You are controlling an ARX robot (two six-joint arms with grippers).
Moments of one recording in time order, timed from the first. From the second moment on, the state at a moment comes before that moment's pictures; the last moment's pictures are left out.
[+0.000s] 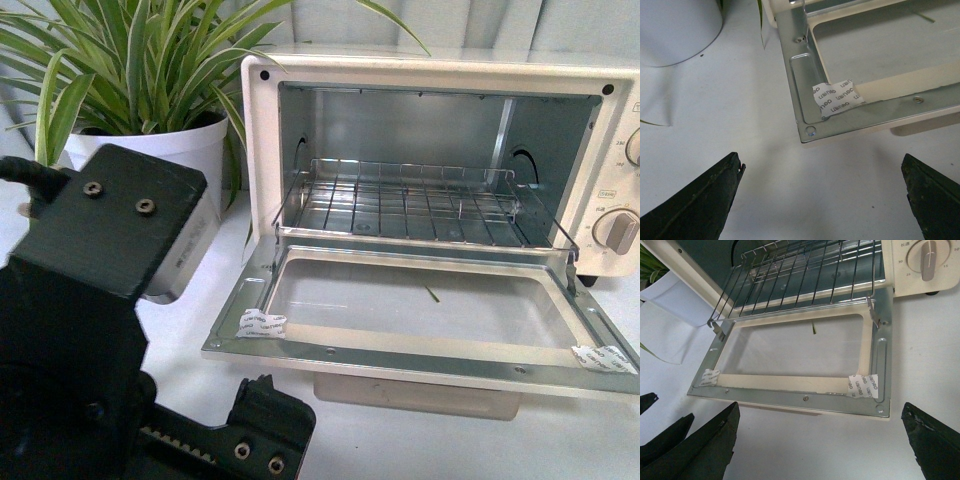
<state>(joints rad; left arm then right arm) -0.67 1.38 0.43 0.51 -0.43 0.03 0.16 0.83 0.44 -0.01 -0.20 0.37</state>
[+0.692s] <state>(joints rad) -0.59 0.63 0.14 0.32 -0.43 -0.05 0.12 0.29 0.24 -0.21 -0.17 0.33</state>
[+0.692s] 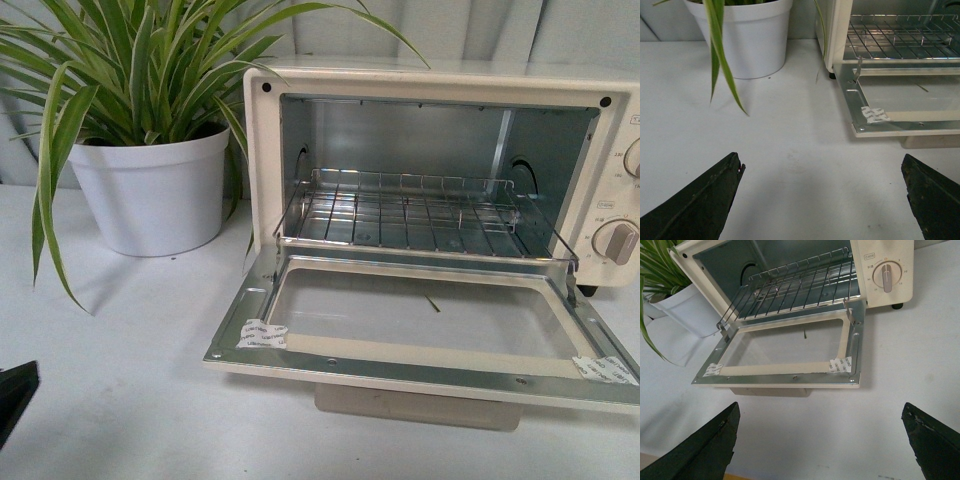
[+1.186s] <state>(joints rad) -0.54 0.42 0.05 0.32 -0.50 -0.05 0.14 0.12 0.12 -0.09 0.00 0.28</state>
